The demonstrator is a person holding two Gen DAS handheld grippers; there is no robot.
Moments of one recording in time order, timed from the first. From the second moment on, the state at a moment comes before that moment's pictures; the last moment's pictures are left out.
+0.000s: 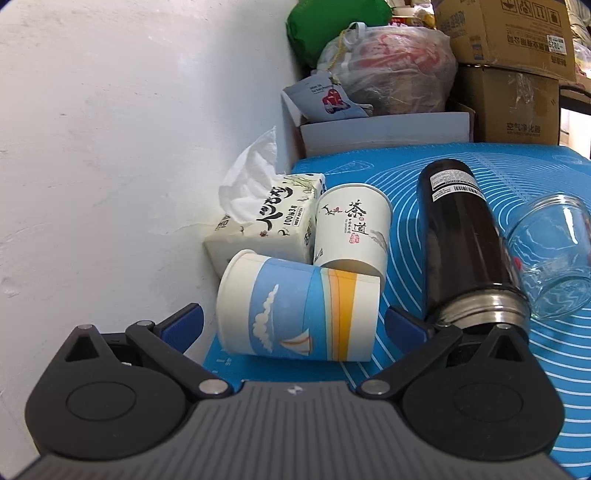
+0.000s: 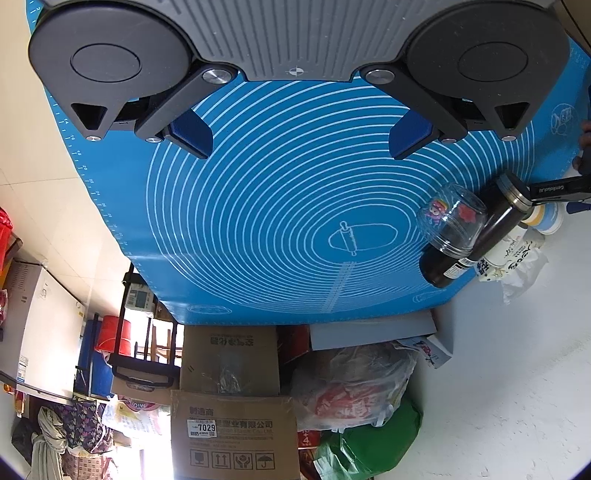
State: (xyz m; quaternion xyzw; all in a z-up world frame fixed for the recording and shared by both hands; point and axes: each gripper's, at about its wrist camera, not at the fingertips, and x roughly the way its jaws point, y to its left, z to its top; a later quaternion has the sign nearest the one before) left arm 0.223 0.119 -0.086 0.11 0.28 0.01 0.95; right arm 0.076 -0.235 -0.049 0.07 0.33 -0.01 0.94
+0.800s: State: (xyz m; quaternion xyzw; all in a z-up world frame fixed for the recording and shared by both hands) left arm 0.195 0.126 -0.069 0.10 0.26 0.02 0.96; right arm 0.072 -0.234 -0.044 0.07 0.32 -0.01 0.94
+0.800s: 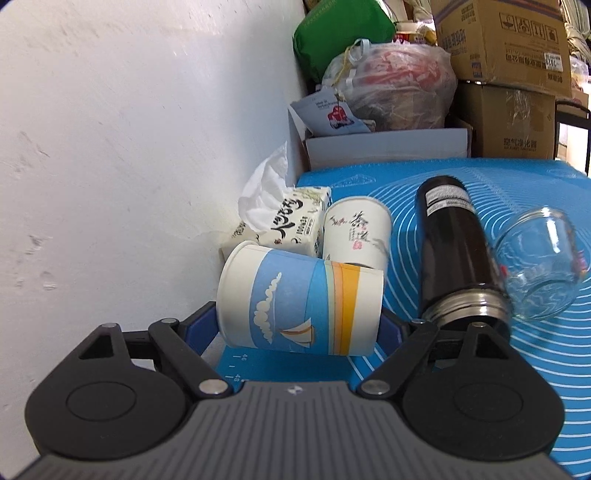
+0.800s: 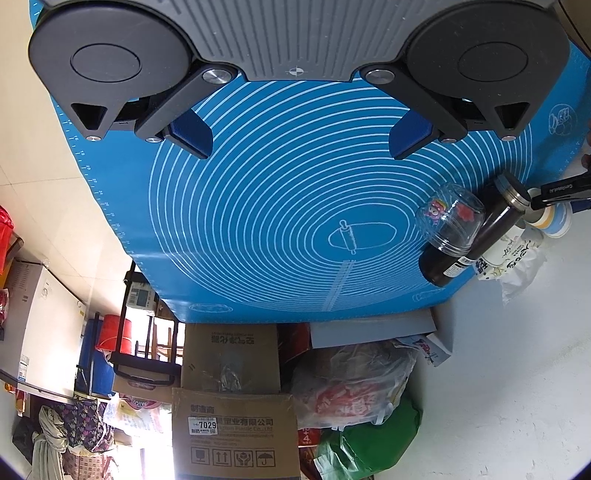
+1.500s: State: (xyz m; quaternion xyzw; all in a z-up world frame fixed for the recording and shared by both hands) left arm 0.119 0.011 -0.018 0.10 0.21 -0.07 0.97; right arm 0.036 -0.274 -0.019 0.07 0.31 -0.01 0.95
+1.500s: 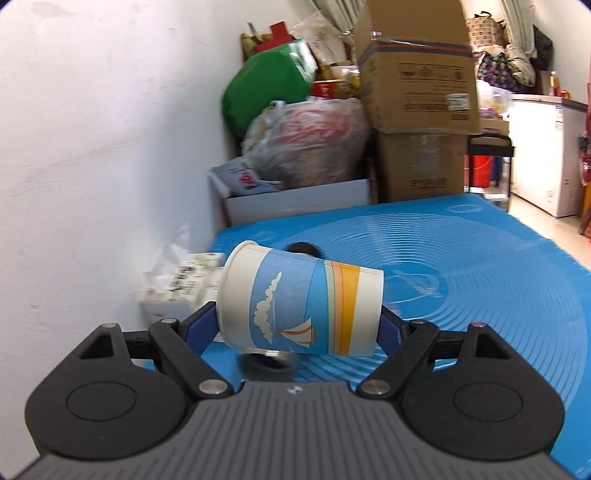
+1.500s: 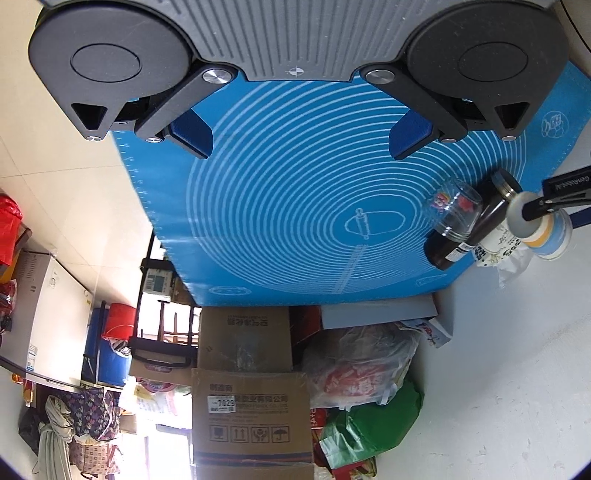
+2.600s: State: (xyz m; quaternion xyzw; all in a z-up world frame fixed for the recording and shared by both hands) left arm 0.129 -0.121 -0.090 0.18 0.27 -0.23 0.92; right arm 0.054 -0.329 -0.070 0.08 0.34 -0.04 0.94
